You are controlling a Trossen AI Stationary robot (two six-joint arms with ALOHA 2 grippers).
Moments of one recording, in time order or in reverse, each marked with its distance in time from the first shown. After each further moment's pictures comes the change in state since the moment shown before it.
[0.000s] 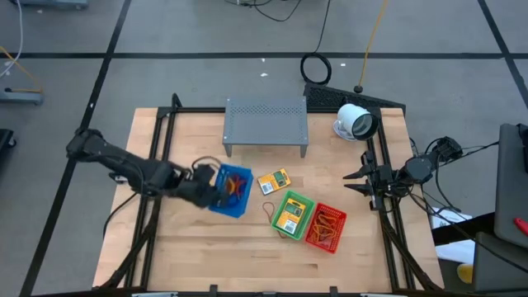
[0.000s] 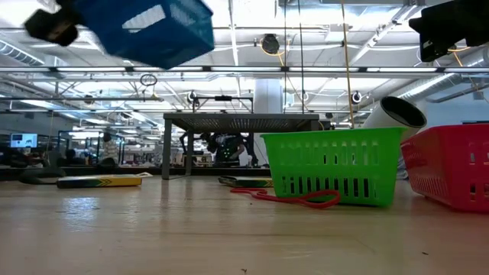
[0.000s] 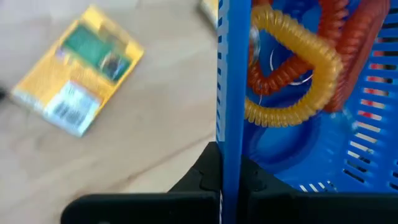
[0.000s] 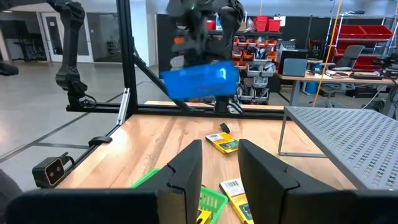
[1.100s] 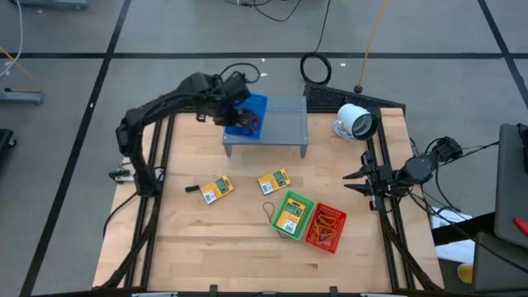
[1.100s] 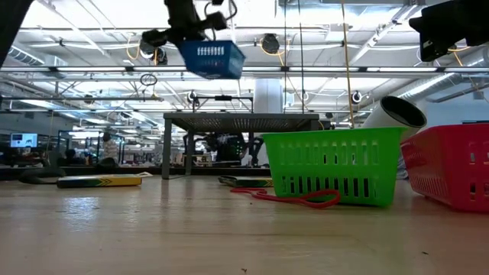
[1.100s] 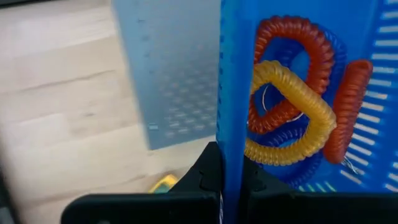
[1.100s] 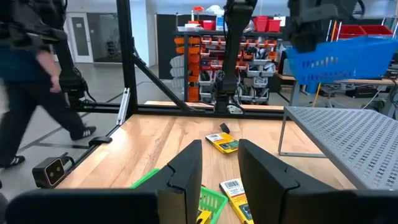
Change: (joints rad) left arm 0.787 0.522 0.911 -0.616 0.180 0.626; right arm 0.000 0.000 0.000 0.000 0.000 0.000
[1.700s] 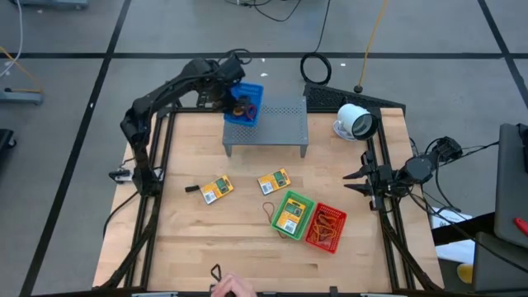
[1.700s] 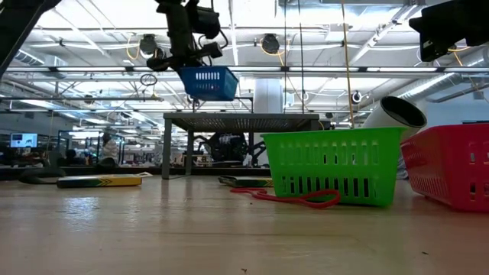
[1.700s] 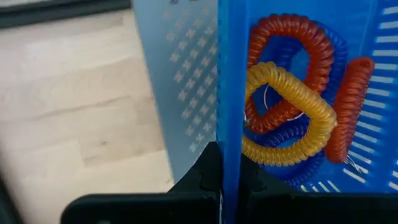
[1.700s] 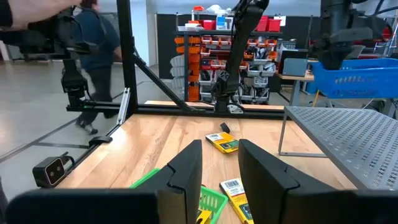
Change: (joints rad) left arm 0.220 0.083 -0.007 0.010 0.129 0.186; right arm 0.000 0.000 0.000 0.000 0.000 0.000
